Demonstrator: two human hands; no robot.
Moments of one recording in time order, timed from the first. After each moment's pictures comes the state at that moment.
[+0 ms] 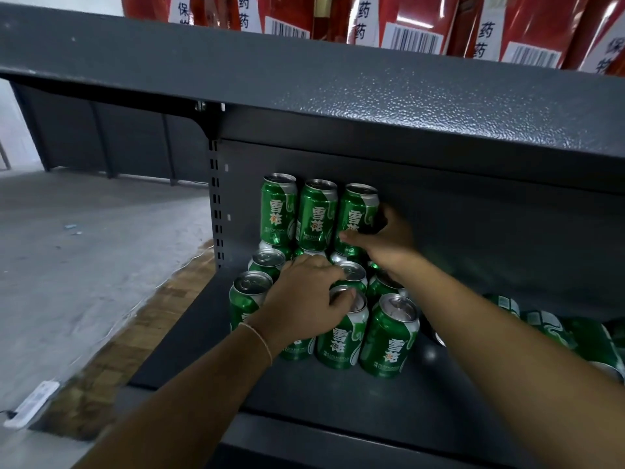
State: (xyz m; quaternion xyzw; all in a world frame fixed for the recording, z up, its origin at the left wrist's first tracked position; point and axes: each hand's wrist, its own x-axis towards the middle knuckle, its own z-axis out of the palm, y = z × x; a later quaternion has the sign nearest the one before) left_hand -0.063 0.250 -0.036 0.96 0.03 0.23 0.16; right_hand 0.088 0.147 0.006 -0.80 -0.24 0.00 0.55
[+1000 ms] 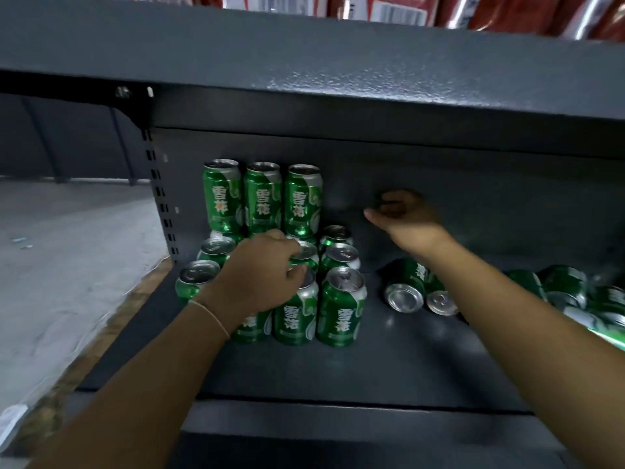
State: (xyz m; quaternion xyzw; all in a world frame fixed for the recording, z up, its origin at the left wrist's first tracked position) left_hand -0.064 0.237 -0.009 0.97 0.02 0.20 0.10; right_hand 0.110 0.049 0.010 -0.80 -0.17 -0.03 0.57
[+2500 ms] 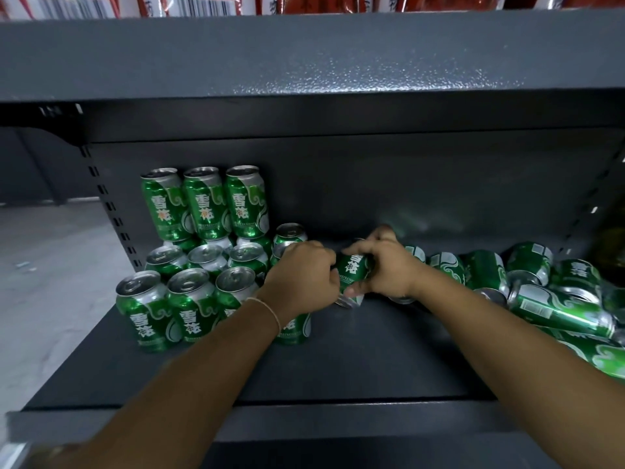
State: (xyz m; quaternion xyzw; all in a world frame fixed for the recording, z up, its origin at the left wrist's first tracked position) left_hand 0.009 0.118 -0.024 0.98 -0.02 0.16 0.07; right_hand 0.121 -0.040 -0.051 -0.89 -0.36 0.01 0.29
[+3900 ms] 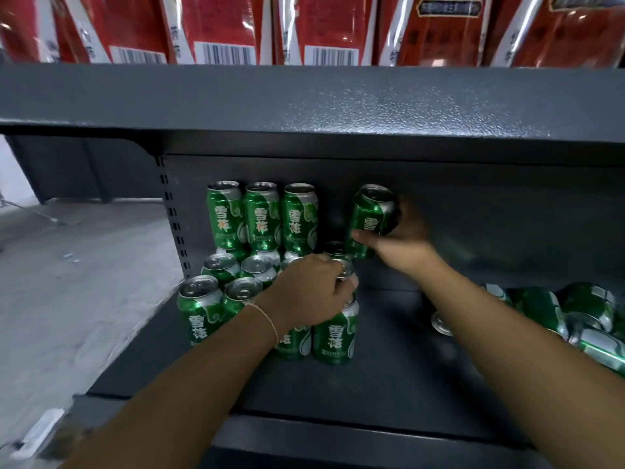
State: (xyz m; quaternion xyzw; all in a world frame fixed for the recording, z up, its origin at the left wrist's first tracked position) left_hand -0.023 0.175 -0.014 0.98 -0.02 0.17 0.07; right_hand 0.116 0.043 0.008 -0.80 -0.26 -0.10 0.54
